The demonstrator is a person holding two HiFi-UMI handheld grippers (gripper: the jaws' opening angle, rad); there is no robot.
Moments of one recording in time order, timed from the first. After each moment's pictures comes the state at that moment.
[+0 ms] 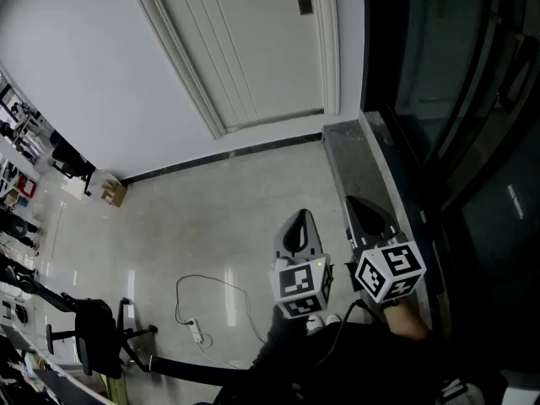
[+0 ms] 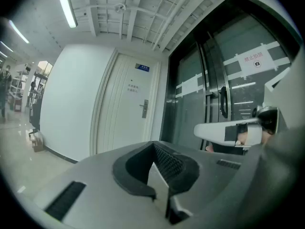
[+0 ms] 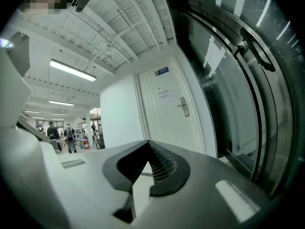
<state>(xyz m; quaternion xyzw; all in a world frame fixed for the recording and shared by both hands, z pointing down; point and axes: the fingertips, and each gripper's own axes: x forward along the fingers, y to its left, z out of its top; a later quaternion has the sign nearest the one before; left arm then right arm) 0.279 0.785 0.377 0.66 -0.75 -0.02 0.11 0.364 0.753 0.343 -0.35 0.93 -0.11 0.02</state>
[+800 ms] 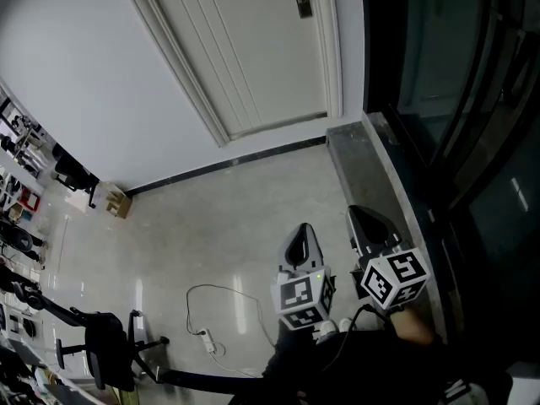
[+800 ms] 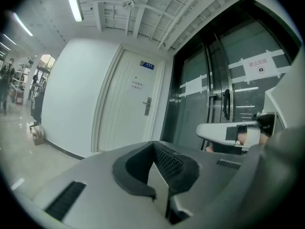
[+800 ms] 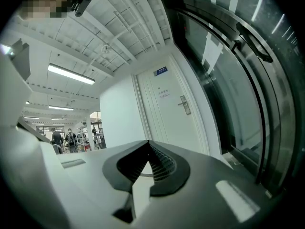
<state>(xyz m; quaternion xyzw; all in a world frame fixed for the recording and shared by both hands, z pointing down) 0.245 0.799 0.390 0.66 -0.74 -0.04 0.13 0.337 0.761 0.352 -0.35 0.93 -0.13 0.03</state>
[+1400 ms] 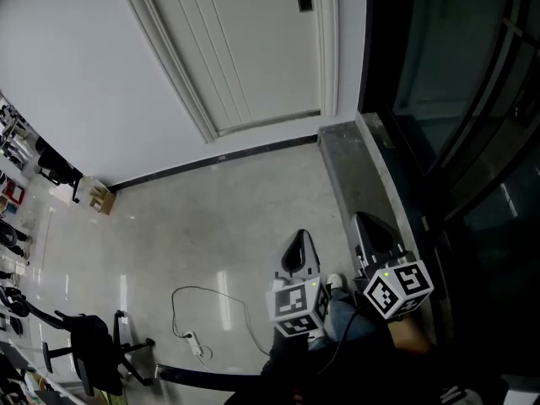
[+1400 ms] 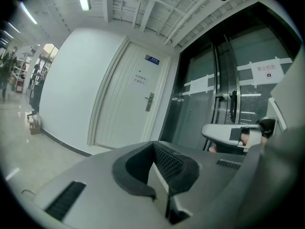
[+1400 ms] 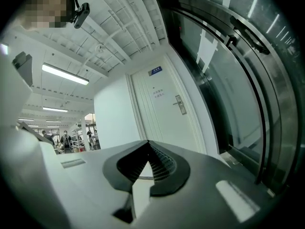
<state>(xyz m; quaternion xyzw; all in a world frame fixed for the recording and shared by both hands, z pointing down) 0.219 0.749 0.423 0.66 -0.73 -0.05 0.17 0.326 0.708 0.374 -0.37 0.92 -0.14 0.05</state>
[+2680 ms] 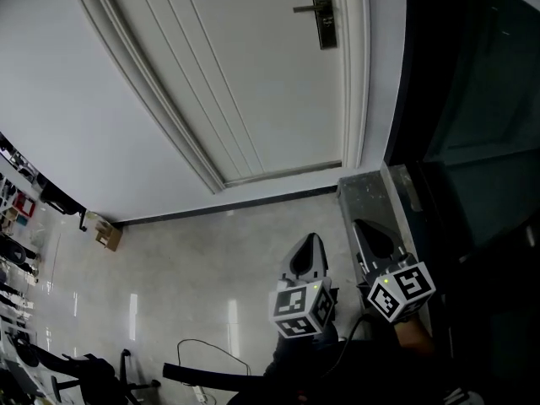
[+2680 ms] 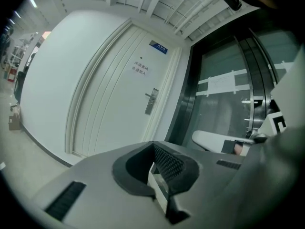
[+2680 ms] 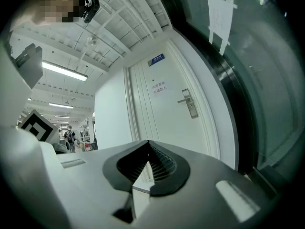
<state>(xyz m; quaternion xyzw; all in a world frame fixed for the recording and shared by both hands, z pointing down) 0.121 0.371 0.408 0.67 -0.71 -0.08 0.19 0.204 0.340 0.367 -0.31 0.94 -0.10 0.04</state>
